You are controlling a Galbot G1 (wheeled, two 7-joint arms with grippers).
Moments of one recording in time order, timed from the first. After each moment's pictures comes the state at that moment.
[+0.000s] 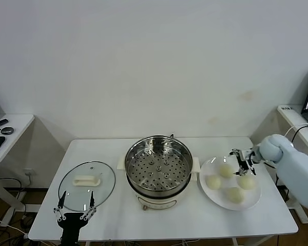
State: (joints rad) left arm 1.79 -1.39 -0.58 -2.08 0.09 -0.17 -0.23; right arm -0.22 0.78 -0.39 1.06 -0.42 0.08 -1.05
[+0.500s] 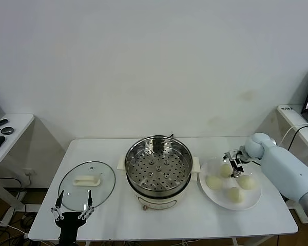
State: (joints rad) left arm 1.79 -1.40 -0.59 -2.08 0.10 -0.18 -0.23; right arm -0.16 0.86 -0.48 0.93 -0.45 0.07 -1.06
